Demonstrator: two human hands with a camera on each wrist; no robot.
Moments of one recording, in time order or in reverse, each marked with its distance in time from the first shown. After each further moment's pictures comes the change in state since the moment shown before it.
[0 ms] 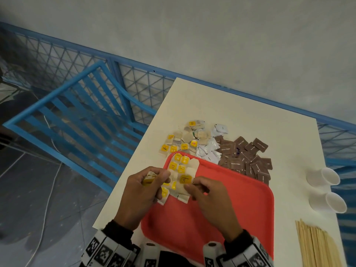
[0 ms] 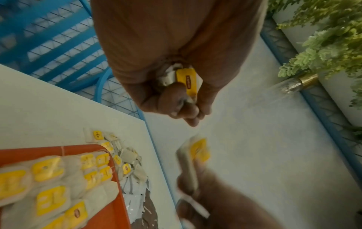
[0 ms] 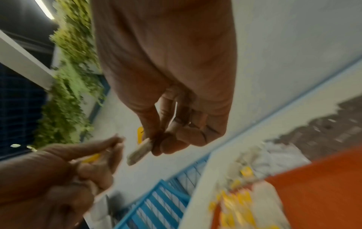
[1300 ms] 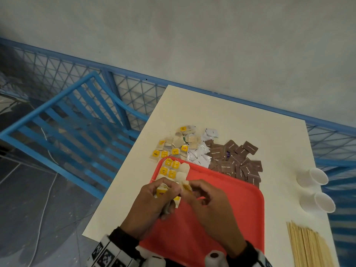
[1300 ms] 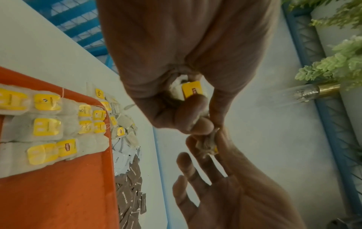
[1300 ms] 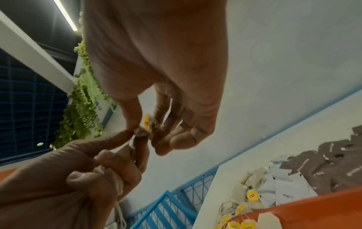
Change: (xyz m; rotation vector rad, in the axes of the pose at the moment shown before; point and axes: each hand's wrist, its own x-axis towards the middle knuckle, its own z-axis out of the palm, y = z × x) left_hand -0.009 -0.009 0.044 -0.213 -0.256 -0.121; right_hand -0.027 -0.017 -0.030 0.067 0.025 -0.082
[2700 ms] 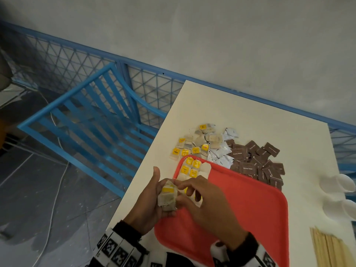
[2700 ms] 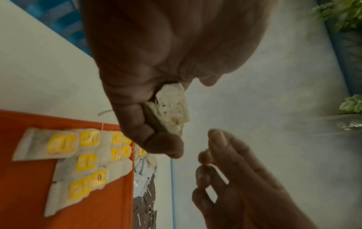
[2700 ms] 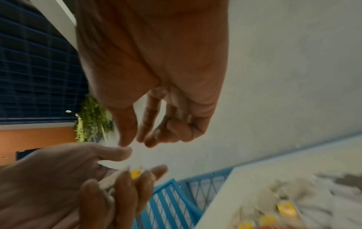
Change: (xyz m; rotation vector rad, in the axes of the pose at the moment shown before) left_hand 0.005 0.008 -0.078 -0.258 0.019 -0.387; right_hand 0.028 -0.007 0.074 -0.469 -0.148 -0.244
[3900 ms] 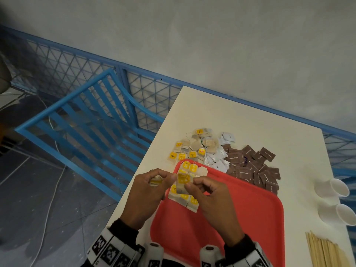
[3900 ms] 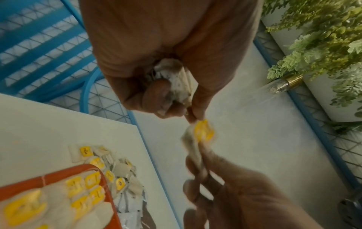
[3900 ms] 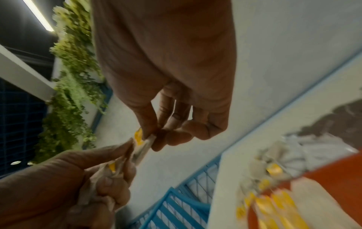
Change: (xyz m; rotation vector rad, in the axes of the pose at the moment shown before) left_hand -0.014 0.021 0.020 0.493 0.283 0.569; right_hand 0.006 0.018 -0.009 0.516 0.167 0.268
